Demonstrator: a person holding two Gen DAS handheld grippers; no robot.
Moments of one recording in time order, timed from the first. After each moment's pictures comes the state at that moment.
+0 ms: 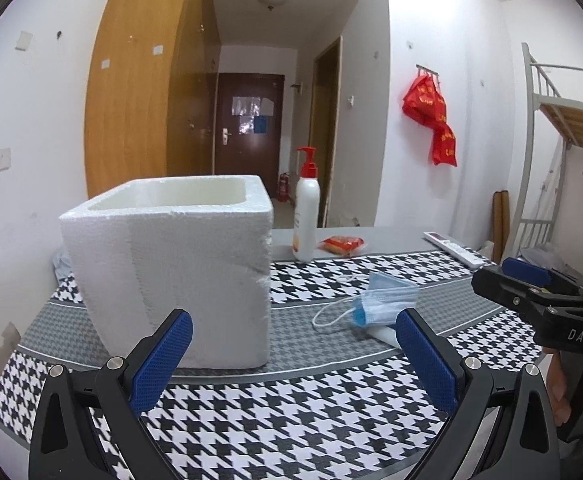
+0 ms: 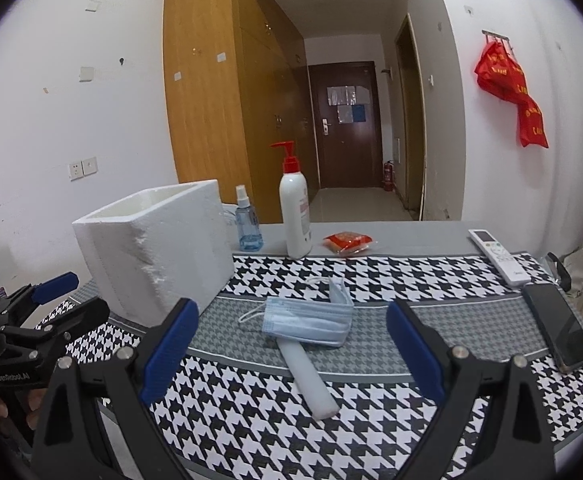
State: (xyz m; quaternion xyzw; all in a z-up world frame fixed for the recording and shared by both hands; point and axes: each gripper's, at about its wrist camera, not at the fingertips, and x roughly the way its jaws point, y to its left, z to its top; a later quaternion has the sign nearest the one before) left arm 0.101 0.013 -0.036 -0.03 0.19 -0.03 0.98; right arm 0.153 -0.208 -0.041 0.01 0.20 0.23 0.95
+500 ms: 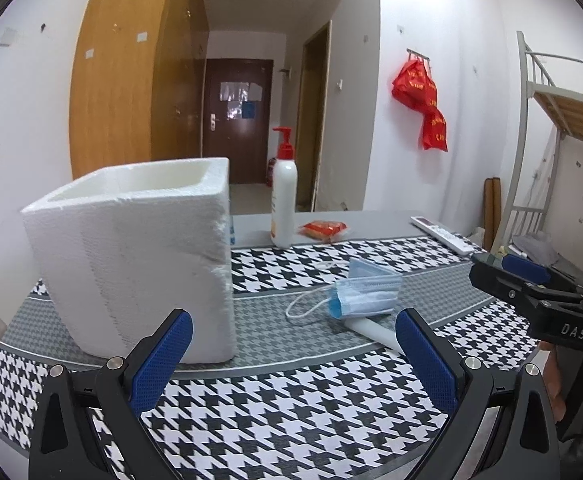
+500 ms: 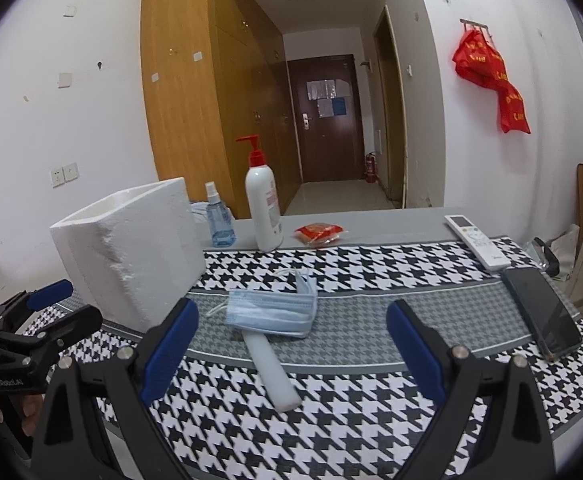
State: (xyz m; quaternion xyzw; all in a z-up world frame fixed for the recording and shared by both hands) left arm 0.120 -0.008 -0.041 -0.02 0.22 -0.05 0.97; right arm 0.163 -0.234 -0.049 0.02 0.21 0.19 0.96
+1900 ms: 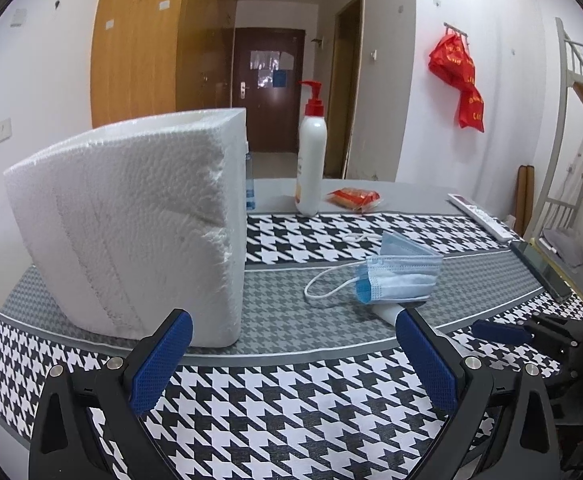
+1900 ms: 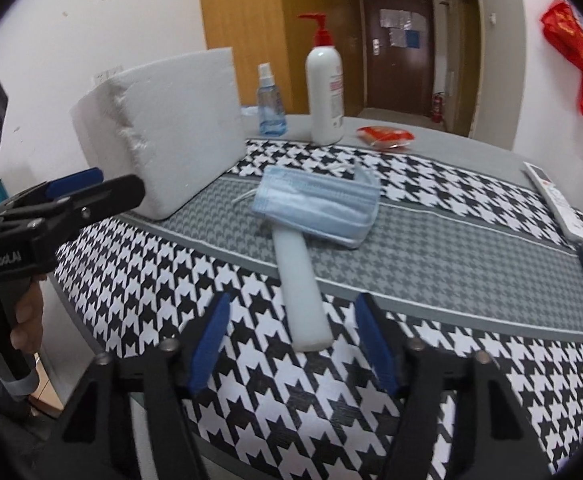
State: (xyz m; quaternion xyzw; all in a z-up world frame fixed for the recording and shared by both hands) left arm 0.160 -0.010 -0.065 -0.04 0.28 0.01 0.96; right arm 0.192 -0.202 -0.112 -0.07 0.34 0.31 0.88
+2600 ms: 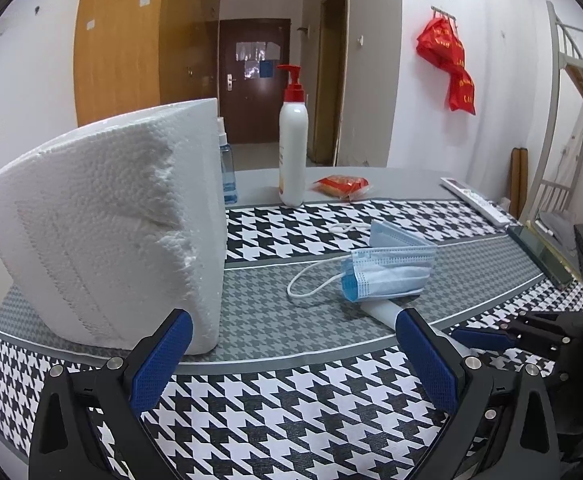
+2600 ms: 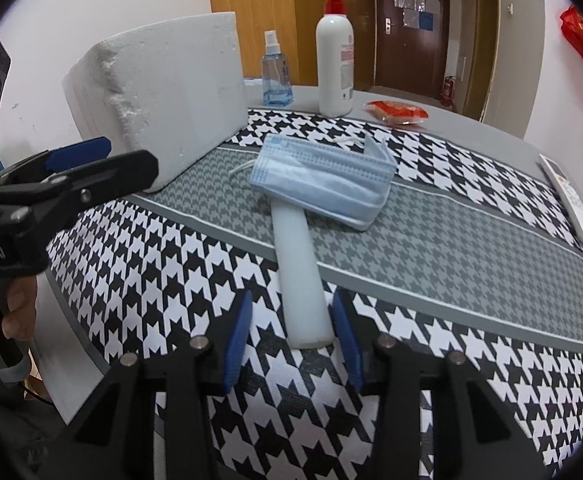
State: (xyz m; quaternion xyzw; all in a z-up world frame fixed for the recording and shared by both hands) left arm 0.175 -0.025 -0.069 -0.01 0.30 0.00 0.95; right arm 0.205 -0.195 -0.123 -0.10 0.38 0.31 0.86
